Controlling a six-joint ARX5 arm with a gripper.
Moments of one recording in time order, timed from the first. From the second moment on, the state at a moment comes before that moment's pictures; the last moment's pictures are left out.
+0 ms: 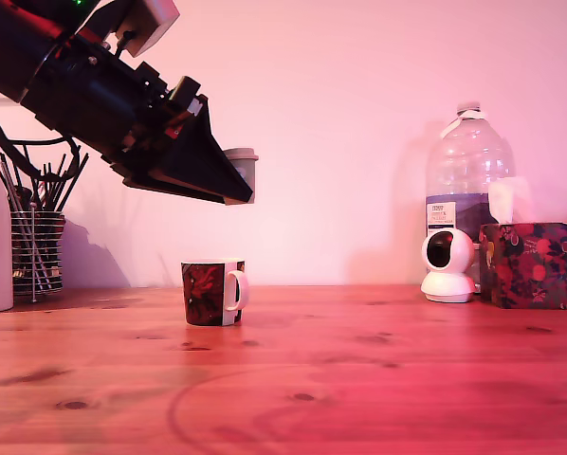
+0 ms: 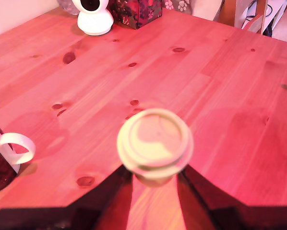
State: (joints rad) arm -0.58 1.38 0.73 0.13 0.35 0.16
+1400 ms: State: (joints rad) arm -0.44 1.38 0.73 0.29 0.29 0.14
